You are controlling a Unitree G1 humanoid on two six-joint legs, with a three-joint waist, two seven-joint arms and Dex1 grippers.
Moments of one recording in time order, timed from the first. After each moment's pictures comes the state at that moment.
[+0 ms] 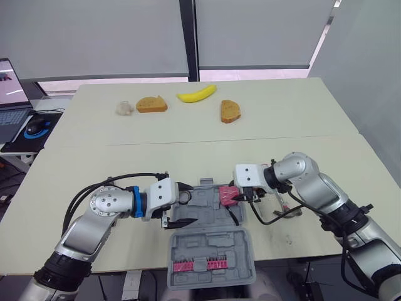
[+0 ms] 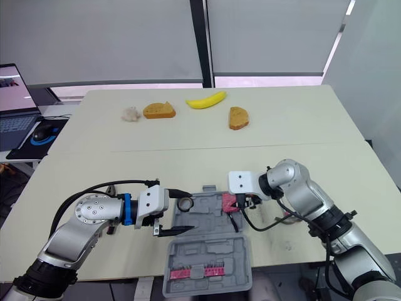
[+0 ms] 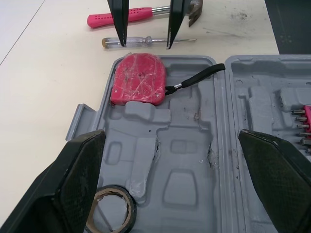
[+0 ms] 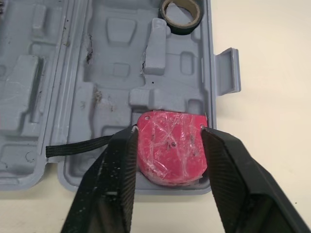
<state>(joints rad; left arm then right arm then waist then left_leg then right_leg) -0.17 0.75 -0.16 -0.23 -0.20 0.19 -1.10 -0.64 -0.58 0.49 -0.05 -0.13 0.38 1.22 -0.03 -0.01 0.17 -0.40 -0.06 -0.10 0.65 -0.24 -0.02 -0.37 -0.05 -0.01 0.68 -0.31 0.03</state>
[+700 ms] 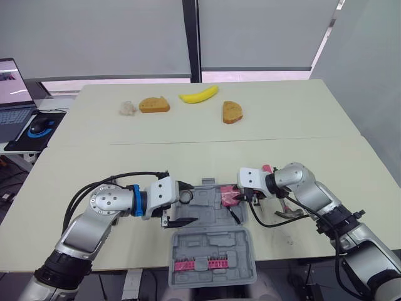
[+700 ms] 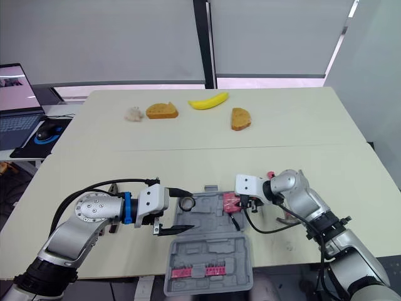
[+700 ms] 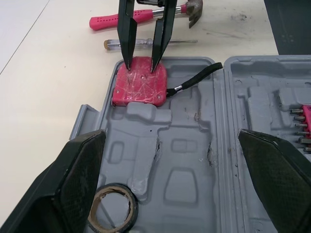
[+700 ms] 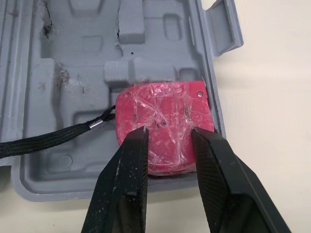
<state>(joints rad) -0.18 0.75 -0.16 -0.23 -0.20 0.20 -1.12 -0.60 -0.54 0.49 0.20 -0.15 0.27 1.11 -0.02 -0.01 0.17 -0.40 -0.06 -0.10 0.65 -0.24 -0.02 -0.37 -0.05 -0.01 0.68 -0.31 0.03</state>
